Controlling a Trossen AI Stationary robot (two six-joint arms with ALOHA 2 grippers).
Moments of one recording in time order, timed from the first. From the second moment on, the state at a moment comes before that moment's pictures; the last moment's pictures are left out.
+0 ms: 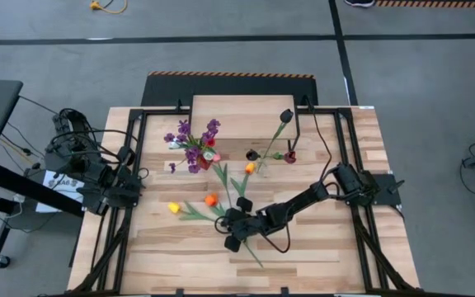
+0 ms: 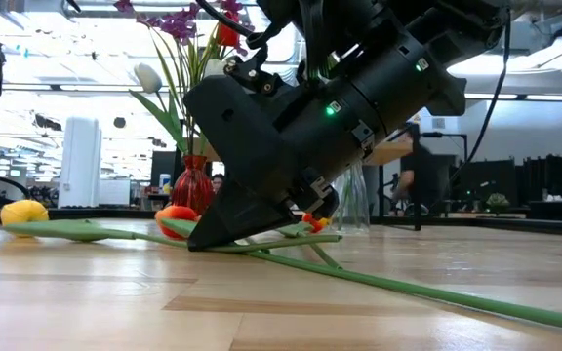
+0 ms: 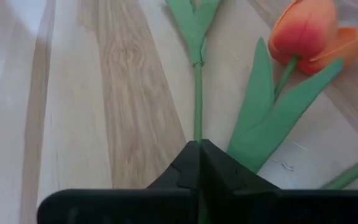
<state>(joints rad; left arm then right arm) -0.96 0.41 0.79 -0.38 -0.63 0.00 0.39 2.24 1.27 0.17 0.35 0.50</state>
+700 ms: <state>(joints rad) -0.96 0.41 0.79 -0.38 -0.63 0.00 0.38 2.25 1.52 -0.14 0.29 0.27</state>
